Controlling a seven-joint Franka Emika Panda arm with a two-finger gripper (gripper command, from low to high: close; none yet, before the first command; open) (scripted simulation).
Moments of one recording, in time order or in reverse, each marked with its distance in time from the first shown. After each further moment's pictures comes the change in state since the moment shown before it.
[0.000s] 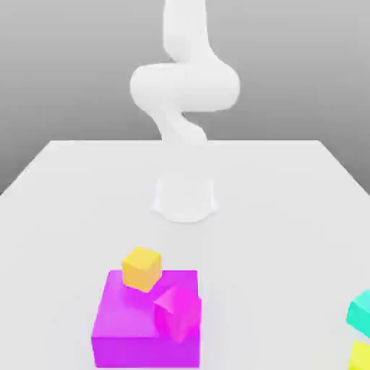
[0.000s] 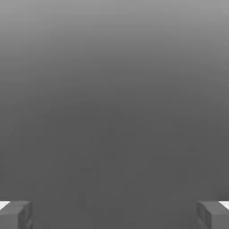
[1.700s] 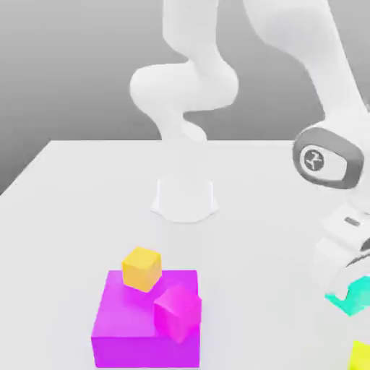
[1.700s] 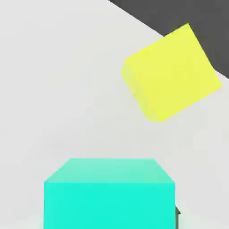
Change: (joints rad) arm 0.137 0.899 0.254 -0.133 -0.268 0.249 0.183
